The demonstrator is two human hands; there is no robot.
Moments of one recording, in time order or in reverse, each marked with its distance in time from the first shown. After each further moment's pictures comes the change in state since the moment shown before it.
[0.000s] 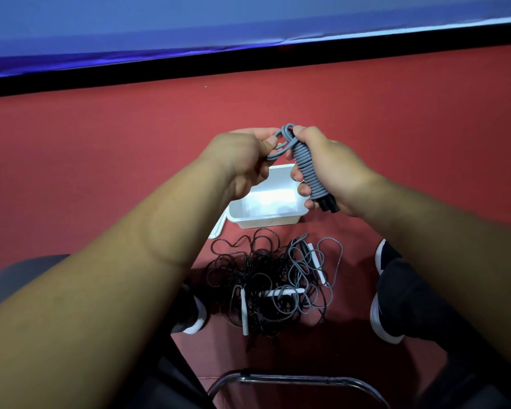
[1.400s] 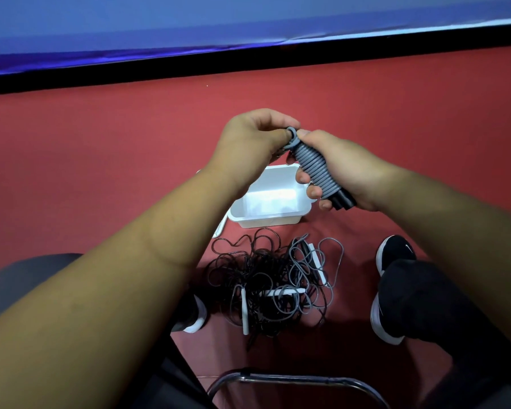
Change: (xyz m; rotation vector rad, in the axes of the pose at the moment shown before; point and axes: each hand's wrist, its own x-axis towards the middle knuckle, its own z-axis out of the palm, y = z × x) left_hand -0.001 -0.004 -0.001 0.194 -0.076 0.411; right_hand 0.006 0.002 -0.020 -0.069 -0.195 0.002
